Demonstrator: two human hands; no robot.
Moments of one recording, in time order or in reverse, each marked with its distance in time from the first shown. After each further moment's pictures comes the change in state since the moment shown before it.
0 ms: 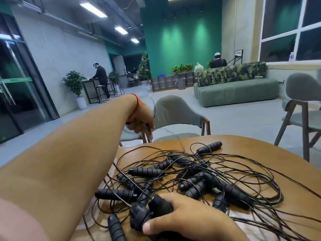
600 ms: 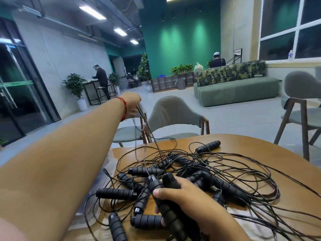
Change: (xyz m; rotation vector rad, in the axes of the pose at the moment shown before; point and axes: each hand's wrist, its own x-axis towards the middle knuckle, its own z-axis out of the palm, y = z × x) left_hand 0.001 -0.012 -0.008 -0.714 0.614 0.319; right_hand 0.009 0.023 -0.007 0.379 0.225 -0.111
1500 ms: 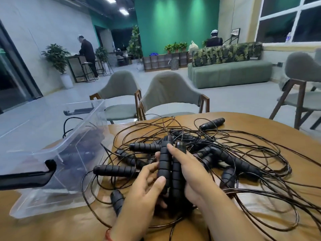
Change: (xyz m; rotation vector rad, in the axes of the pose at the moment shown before) left_hand -0.223 -0.238 0.095 -0.472 -0.227 0.101; right_hand 0.072 0.052 0.016 0.477 0.335 -0.067
